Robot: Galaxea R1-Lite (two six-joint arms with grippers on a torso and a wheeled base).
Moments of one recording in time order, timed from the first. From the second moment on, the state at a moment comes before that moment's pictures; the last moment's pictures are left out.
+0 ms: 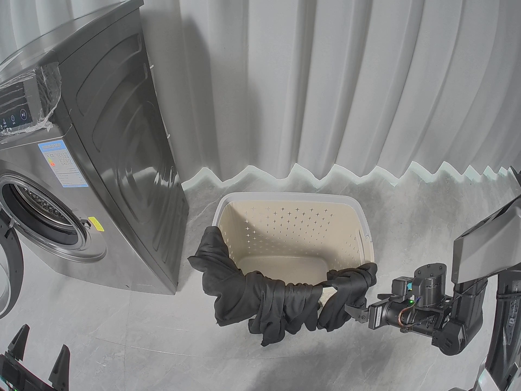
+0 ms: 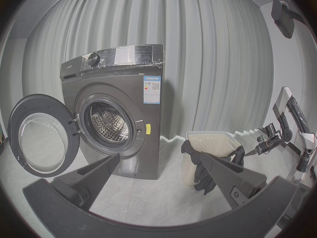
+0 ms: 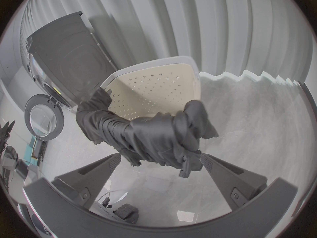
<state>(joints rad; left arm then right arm) 0.00 0.02 -0.02 0.00 -0.01 -0.04 0.37 2.26 -0.18 -1.52 0.07 0.21</state>
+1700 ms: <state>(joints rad) 0.00 0.02 -0.02 0.00 -0.01 -0.04 0.41 2.34 -0.29 -1.53 0.02 0.21</state>
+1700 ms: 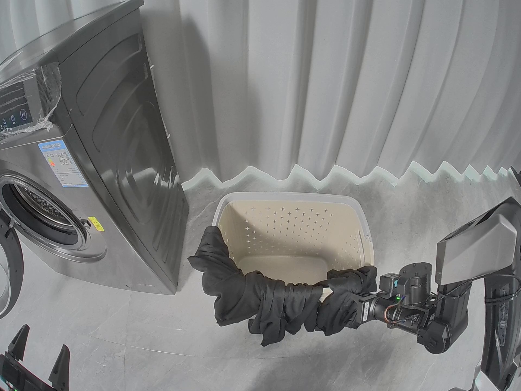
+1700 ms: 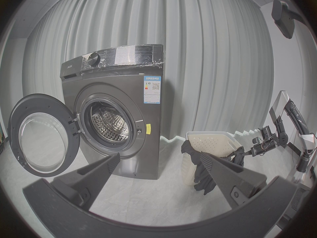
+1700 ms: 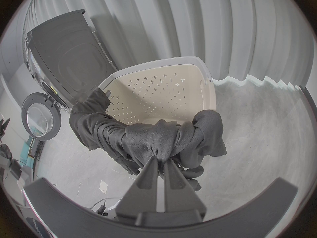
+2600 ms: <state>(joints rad) 0.00 0.02 -0.02 0.00 -0.01 -0.04 0.49 2.17 -0.16 -1.54 0.02 0.21</state>
